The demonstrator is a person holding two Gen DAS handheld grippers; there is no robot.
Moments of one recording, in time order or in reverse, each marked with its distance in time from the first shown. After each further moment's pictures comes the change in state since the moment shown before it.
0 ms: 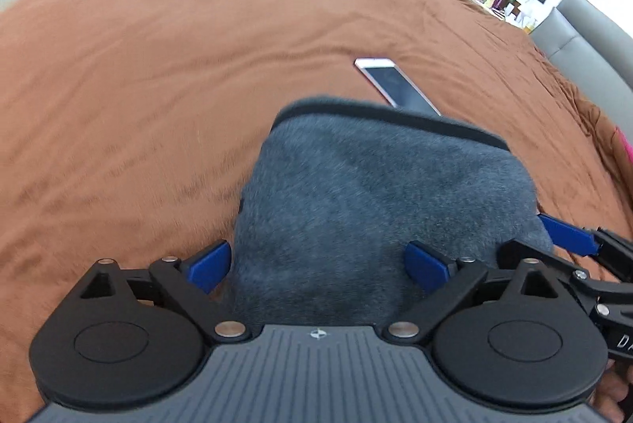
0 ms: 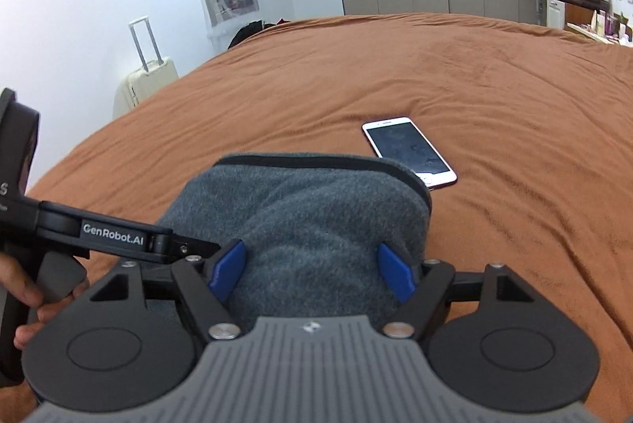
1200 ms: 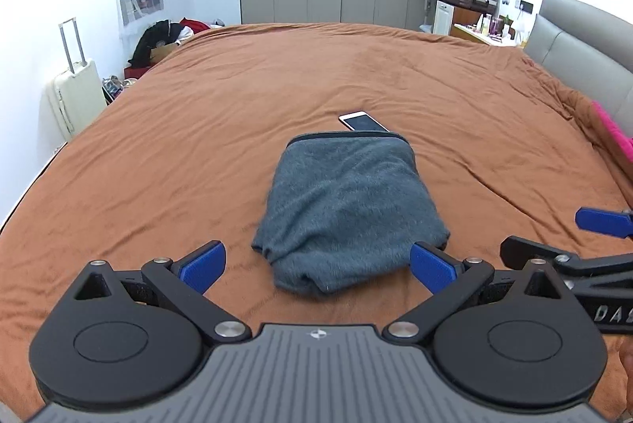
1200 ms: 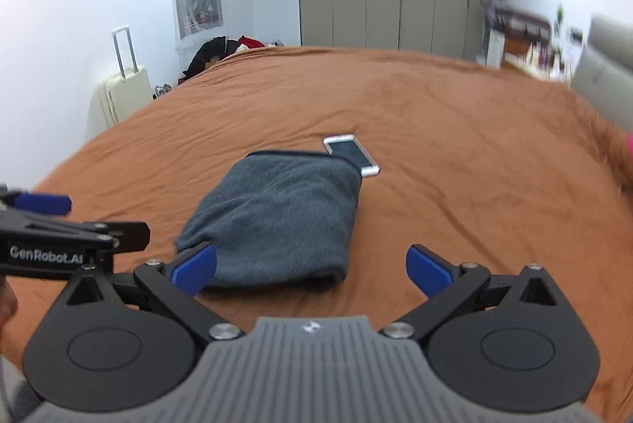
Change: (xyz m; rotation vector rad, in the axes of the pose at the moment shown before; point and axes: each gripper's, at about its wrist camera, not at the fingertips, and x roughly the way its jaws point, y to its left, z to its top) left arm -0.223 -0.110 -0.114 0.133 -0.211 0.217; right arm -0.252 0.078 -0.051 -0.009 -0.039 -0.179
